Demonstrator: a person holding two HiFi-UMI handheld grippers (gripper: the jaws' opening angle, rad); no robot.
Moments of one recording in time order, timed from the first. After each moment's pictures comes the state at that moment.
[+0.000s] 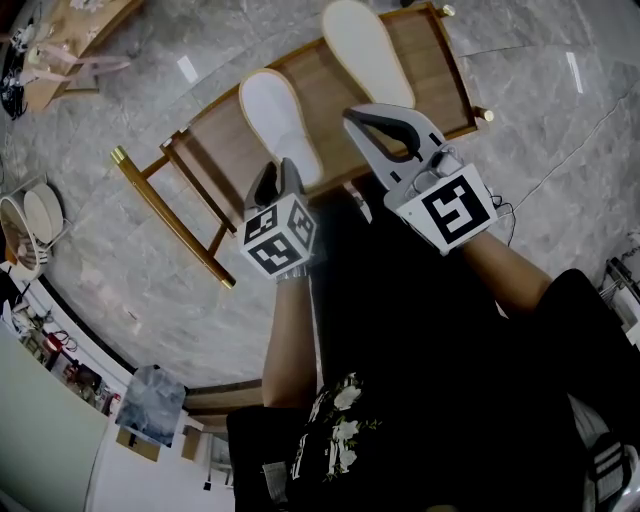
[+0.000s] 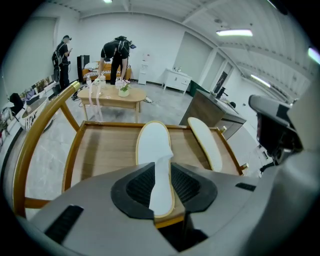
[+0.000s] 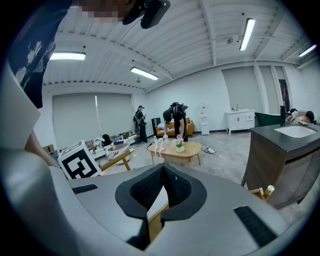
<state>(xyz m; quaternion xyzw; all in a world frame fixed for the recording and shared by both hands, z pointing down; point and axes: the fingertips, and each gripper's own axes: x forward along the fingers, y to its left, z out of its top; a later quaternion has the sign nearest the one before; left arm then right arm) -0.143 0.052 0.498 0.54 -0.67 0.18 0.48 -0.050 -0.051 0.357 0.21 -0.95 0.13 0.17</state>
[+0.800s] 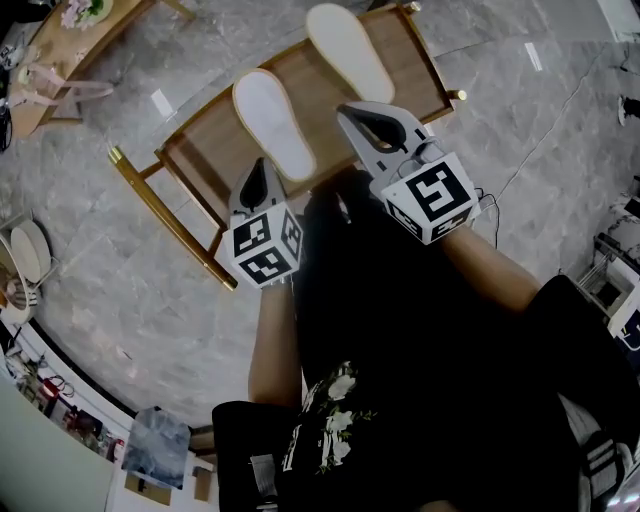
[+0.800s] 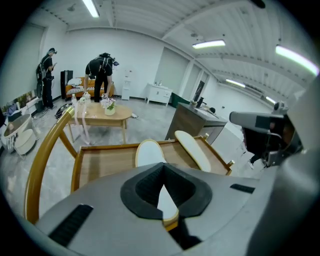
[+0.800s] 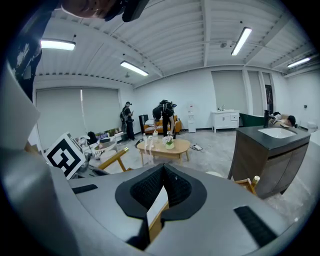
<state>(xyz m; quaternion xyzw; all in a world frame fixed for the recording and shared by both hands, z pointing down) -0.163 0.056 0.453 0.64 -0.65 0.15 0.38 -0.054 -0.022 0.348 0.30 -0.93 0.12 0.19</state>
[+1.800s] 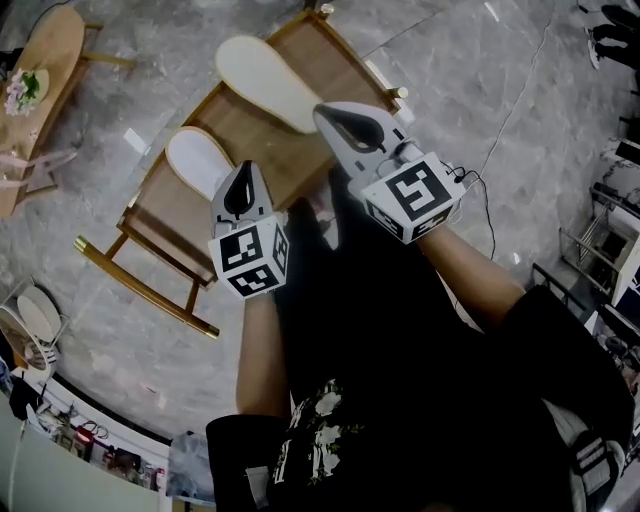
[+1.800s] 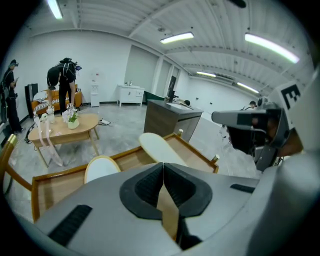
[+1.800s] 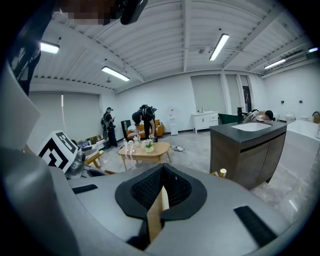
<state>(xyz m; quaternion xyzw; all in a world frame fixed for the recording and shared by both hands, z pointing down) -0.058 -0.023 0.448 0.74 -0.56 0.20 0.31 0.048 -0.081 0.365 0.39 -0.89 0.15 0.16</state>
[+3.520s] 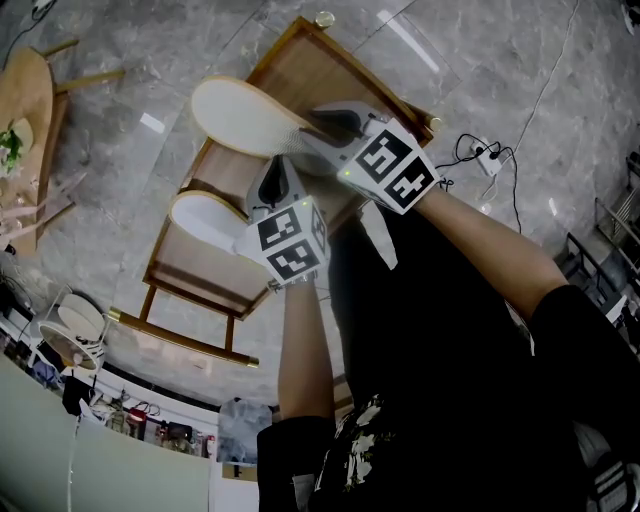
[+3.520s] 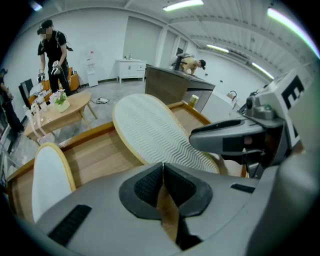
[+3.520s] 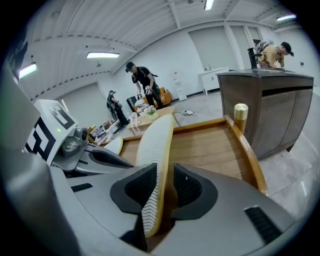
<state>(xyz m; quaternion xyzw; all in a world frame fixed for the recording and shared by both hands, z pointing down) 0.003 -0.100 0.571 0.68 -0.53 0.31 0.40 0.055 -0.145 0.548 0.27 -0.87 0.30 0.29</state>
